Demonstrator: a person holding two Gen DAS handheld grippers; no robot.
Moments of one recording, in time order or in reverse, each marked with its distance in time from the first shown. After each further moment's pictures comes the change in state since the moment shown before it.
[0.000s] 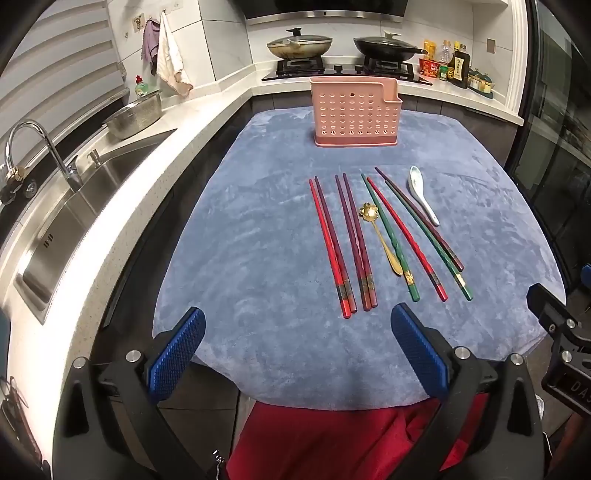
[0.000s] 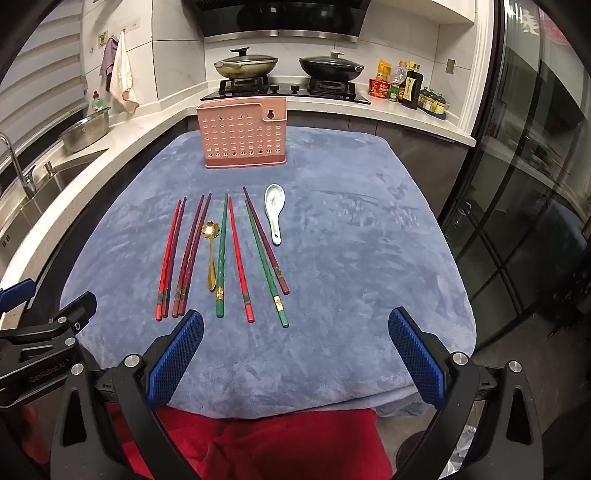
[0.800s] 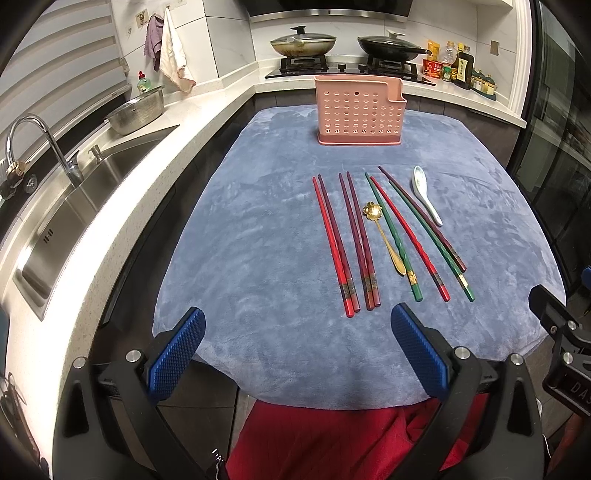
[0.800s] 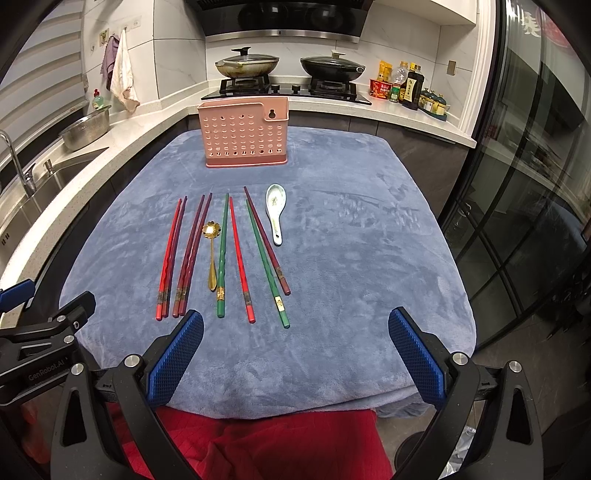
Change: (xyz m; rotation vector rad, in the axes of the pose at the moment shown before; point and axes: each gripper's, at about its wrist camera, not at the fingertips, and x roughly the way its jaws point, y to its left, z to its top) left arm 0.002 0.002 -0.001 -0.006 0.002 -0.002; right arm 0.000 0.003 0.001 0.000 0.000 0.000
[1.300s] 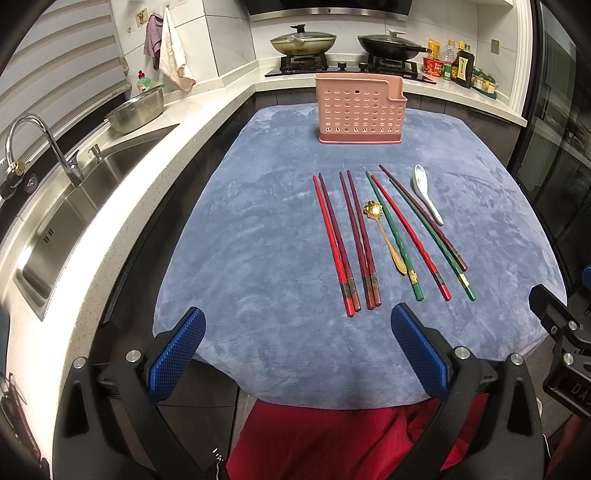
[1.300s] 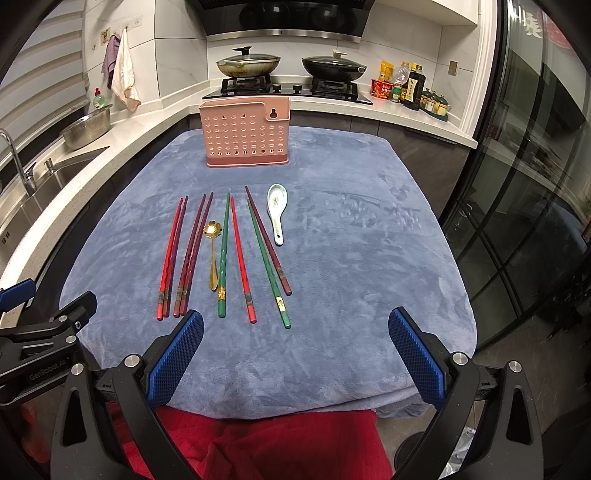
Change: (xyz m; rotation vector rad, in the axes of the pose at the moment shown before) left arm 0.002 0.002 -0.001 -0.004 0.004 0.000; right arm 0.000 0.001 0.000 0.000 0.002 -0.001
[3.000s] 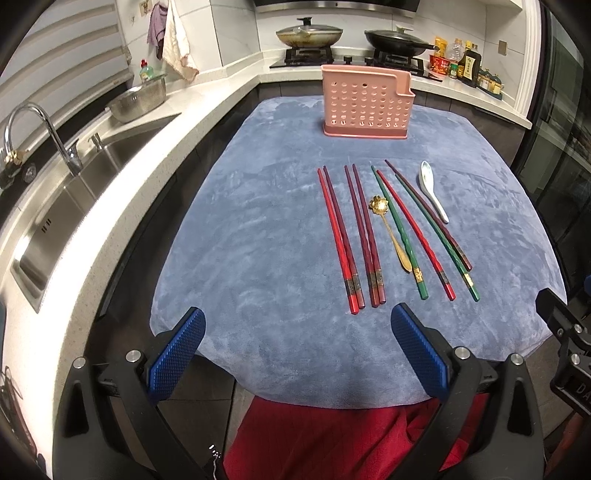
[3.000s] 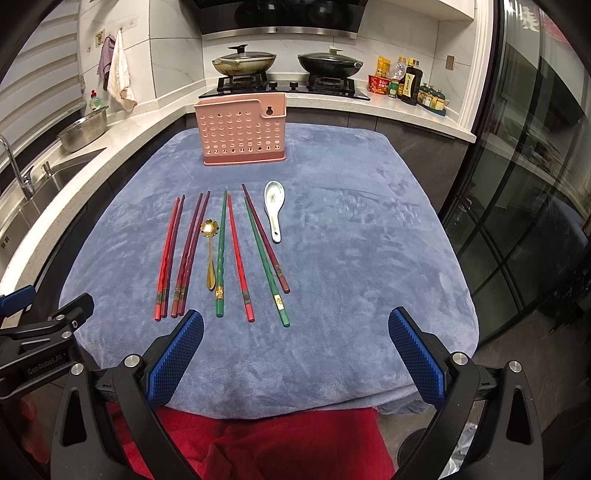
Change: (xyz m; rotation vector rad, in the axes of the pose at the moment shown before) left arm 0.011 0.011 0.000 -0.033 0.038 -0.013; right arm 0.008 0.003 0.000 0.010 0.012 0.001
